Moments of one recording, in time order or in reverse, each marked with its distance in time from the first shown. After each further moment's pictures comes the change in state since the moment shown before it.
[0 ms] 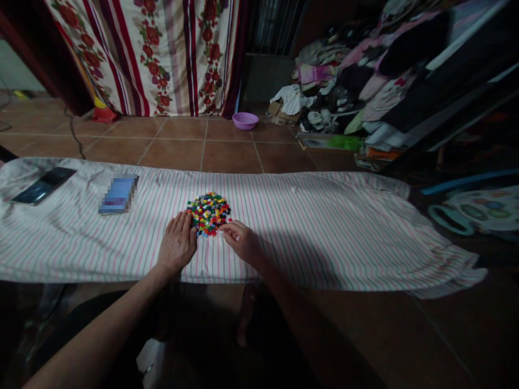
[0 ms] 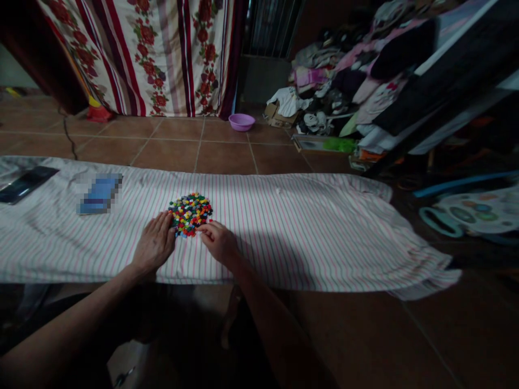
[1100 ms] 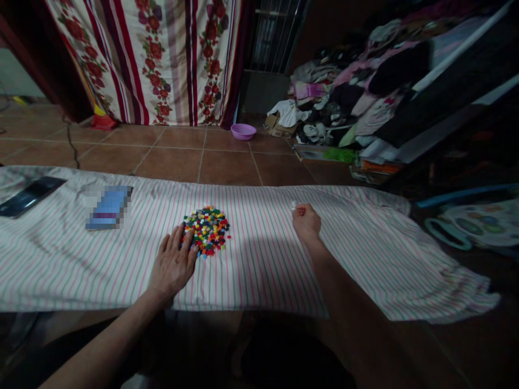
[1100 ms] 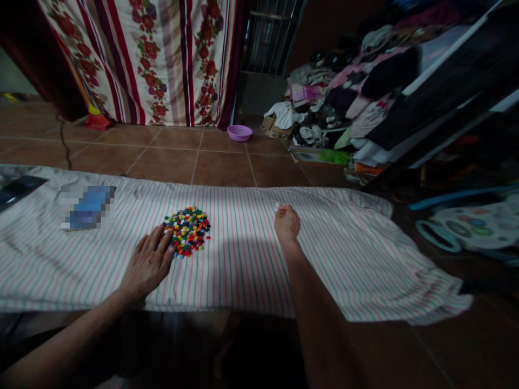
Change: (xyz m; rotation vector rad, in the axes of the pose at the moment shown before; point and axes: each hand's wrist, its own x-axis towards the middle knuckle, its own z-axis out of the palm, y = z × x) left_hand 0.002 0.005 -0.001 0.038 -0.005 0.027; right_hand 0.043 0.129 -0.150 -0.573 0.587 0.595
